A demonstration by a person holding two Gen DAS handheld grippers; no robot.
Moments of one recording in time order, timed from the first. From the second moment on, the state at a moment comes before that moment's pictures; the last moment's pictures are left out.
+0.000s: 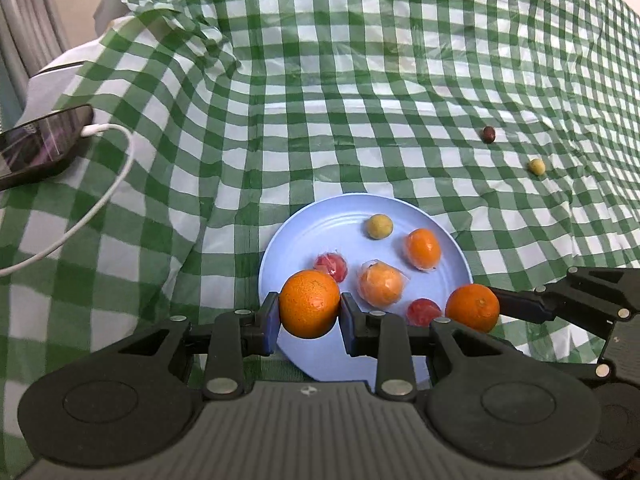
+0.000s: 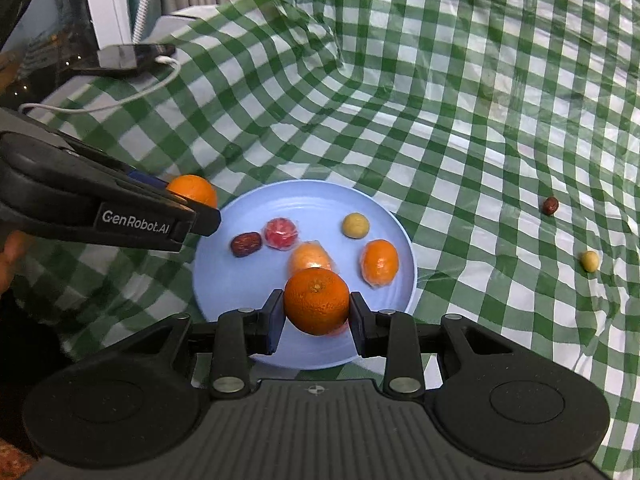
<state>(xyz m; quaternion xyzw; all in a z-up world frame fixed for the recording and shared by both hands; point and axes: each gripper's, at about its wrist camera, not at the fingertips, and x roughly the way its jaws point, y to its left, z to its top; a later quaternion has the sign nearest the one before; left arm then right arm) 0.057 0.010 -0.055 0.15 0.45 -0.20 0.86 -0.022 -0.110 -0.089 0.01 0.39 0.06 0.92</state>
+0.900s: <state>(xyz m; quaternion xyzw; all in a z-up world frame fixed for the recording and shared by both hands) 0.041 0.013 -0.058 0.18 0.43 -0.23 0.86 -0.028 -0.119 -0.086 -0.01 0.42 0.05 0.91</state>
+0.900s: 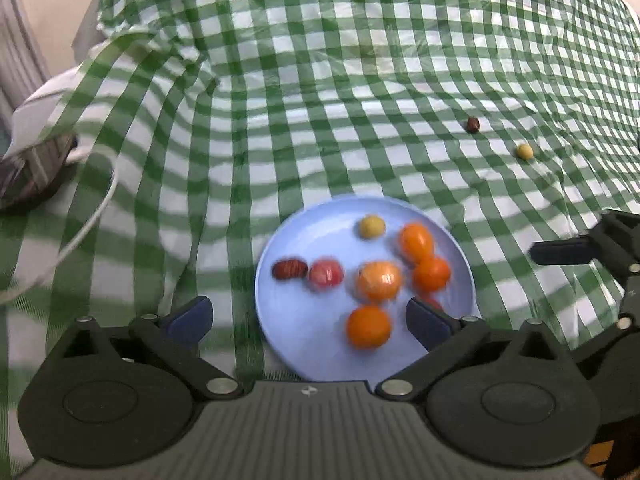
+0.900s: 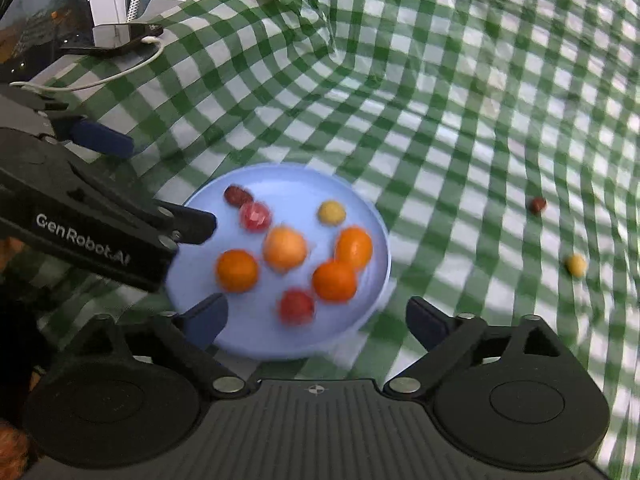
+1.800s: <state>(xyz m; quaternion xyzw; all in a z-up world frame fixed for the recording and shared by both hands) -0.055 0.054 -0.001 0.14 0.39 -0.20 0.89 -0.136 -0.096 -0.030 0.02 0.34 0.02 0.94</state>
